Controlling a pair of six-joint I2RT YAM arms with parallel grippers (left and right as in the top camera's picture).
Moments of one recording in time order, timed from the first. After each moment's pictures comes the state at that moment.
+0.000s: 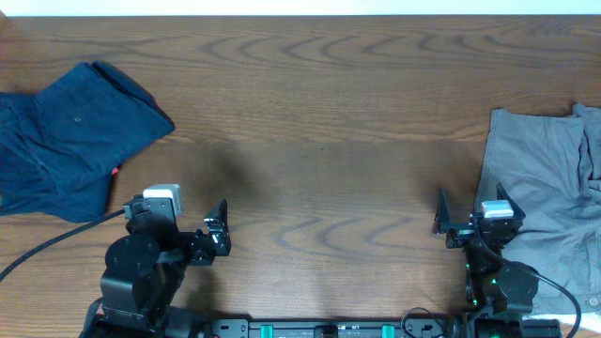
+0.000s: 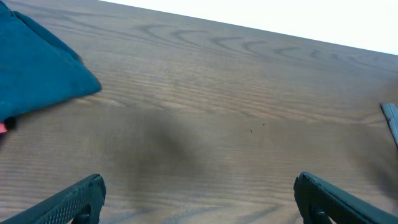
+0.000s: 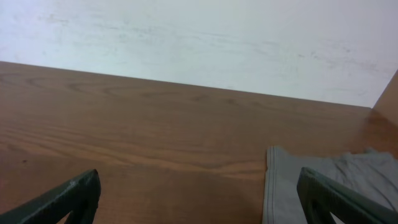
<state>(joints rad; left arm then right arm) -0.23 0.41 0.73 -0.81 -0.01 -0.29 -0.07 0.01 0.01 -0.06 -0.12 -0.09</state>
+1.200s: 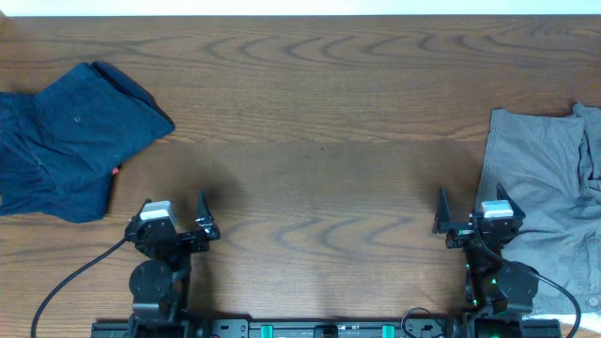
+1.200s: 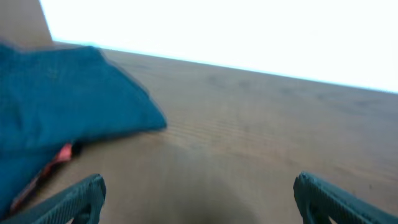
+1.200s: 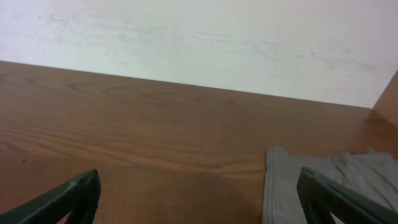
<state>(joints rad) -0.05 0.01 0.12 -0.28 -0.13 -0.15 -0.07 0.01 0.01 -0.06 -0.12 -0.10</state>
